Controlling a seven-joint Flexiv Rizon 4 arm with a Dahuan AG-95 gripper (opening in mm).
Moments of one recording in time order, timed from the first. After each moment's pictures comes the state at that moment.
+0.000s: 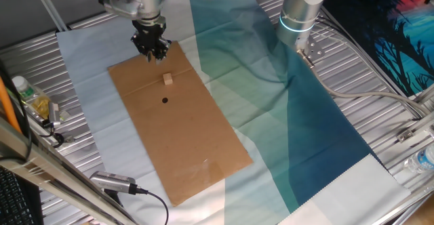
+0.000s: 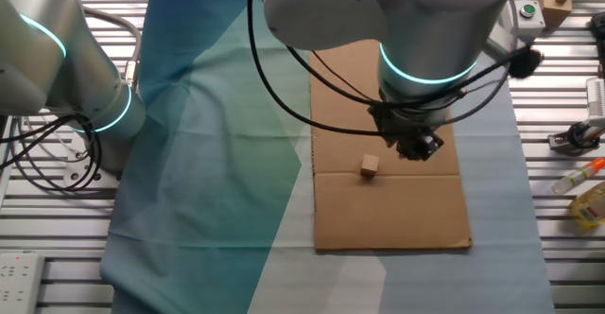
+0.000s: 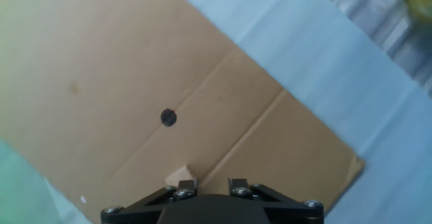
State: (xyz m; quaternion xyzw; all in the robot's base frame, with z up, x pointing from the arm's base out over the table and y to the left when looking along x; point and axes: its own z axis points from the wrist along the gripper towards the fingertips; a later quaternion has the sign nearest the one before) arm 0.520 -0.078 0.139 -0.43 0.90 -0.02 0.05
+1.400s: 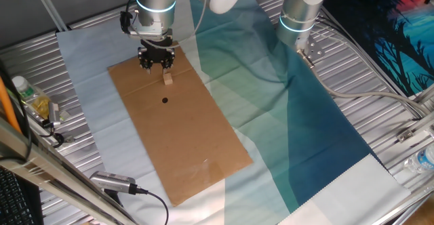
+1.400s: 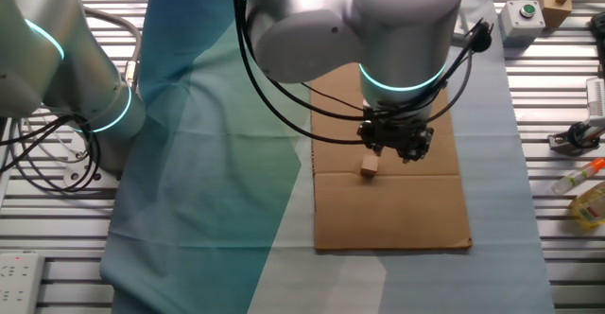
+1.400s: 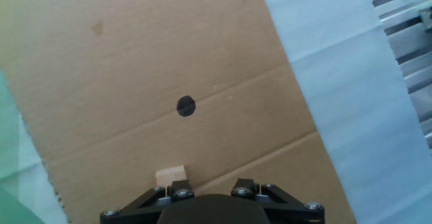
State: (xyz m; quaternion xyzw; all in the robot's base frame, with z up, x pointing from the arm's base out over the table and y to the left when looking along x) arm 0.517 -0.070 0.086 -0.58 0.81 -0.05 0.06
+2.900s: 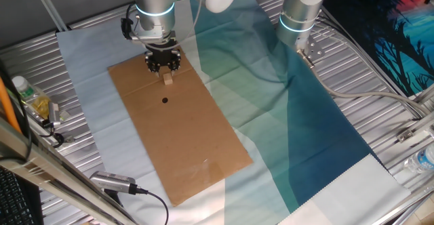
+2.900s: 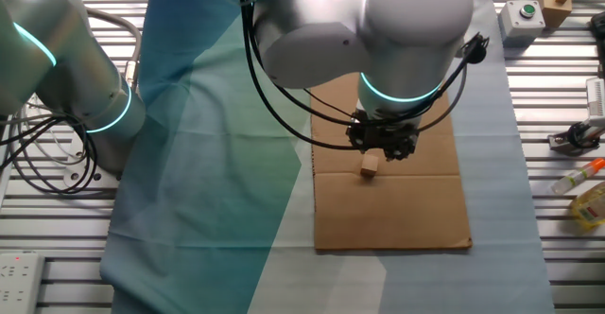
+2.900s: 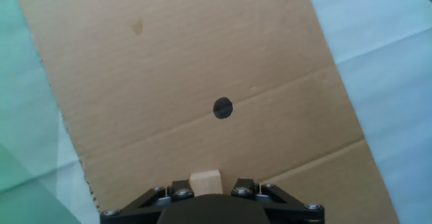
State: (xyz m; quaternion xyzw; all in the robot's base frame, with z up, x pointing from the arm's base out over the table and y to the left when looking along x) arm 0.497 -0.060 0.070 -0.58 0.81 -0.01 0.03
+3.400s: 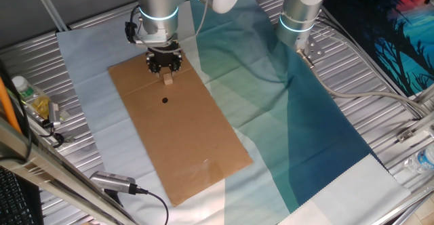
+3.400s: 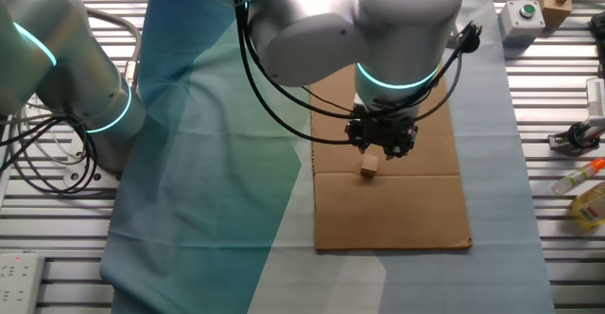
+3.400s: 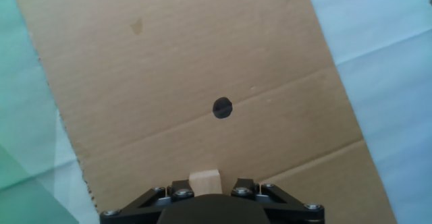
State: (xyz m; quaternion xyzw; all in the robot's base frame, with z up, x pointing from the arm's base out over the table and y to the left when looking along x) arm 0.497 -0.059 0.069 -0.59 0.80 -0.03 0.02
